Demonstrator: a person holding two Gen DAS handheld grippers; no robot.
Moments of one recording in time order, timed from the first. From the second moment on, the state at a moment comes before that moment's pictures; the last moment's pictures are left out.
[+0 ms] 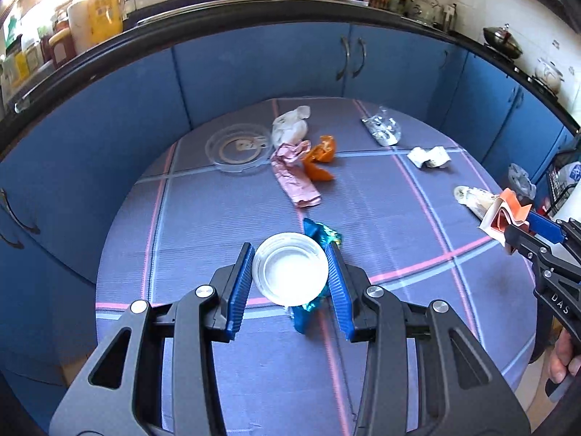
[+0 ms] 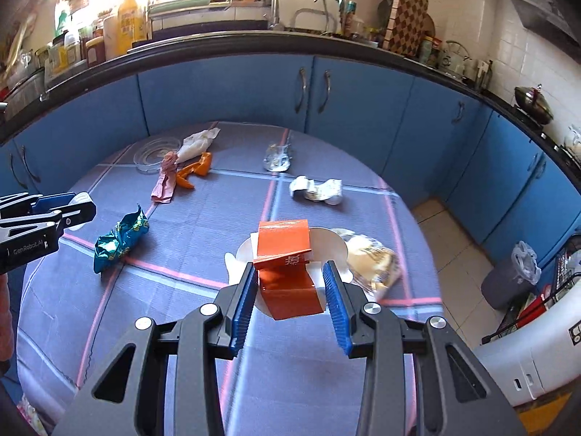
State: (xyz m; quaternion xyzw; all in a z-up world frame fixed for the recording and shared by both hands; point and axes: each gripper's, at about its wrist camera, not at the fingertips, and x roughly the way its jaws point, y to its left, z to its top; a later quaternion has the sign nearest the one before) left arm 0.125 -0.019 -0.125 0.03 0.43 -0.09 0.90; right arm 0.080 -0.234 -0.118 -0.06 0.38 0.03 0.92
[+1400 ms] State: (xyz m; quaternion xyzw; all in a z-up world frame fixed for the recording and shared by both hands) left arm 0.041 -0.288 -0.065 0.20 0.35 -0.30 0.87; right arm -0.041 -0.427 -0.079 0.00 0.33 -0.14 0.93
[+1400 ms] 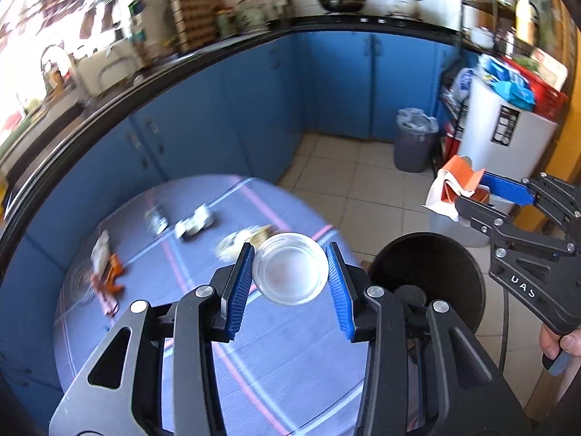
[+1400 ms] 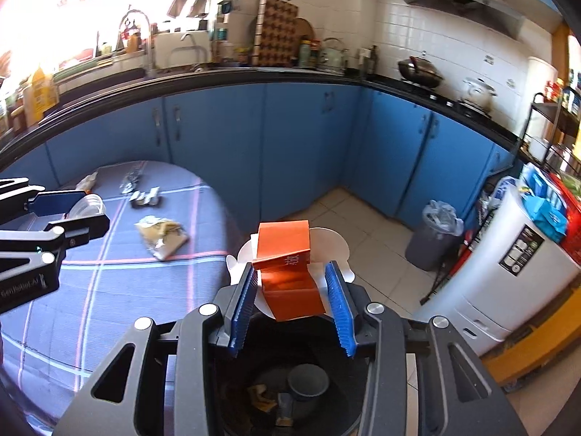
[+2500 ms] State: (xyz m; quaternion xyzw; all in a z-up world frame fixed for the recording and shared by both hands) left arm 0.013 -0.401 -0.057 0.22 0.32 -0.38 0.84; right arm -0.085 -0.519 -0.101 0.04 0.34 -0.26 0.90
